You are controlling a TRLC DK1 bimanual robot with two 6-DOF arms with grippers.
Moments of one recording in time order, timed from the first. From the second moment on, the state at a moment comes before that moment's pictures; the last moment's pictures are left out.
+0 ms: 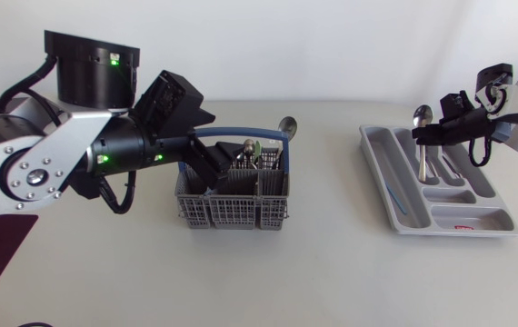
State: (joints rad) left arm -0.58 1.34 0.91 0.00 0.10 0.35; right arm -0.34 2.13 1.57 -0.36 -0.30 -0.29
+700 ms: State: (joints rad) left arm -0.59 1.33 0.90 0.00 0.09 0.35; right arm -0.33 2.35 1.75 -0.43 -0.23 -0.27
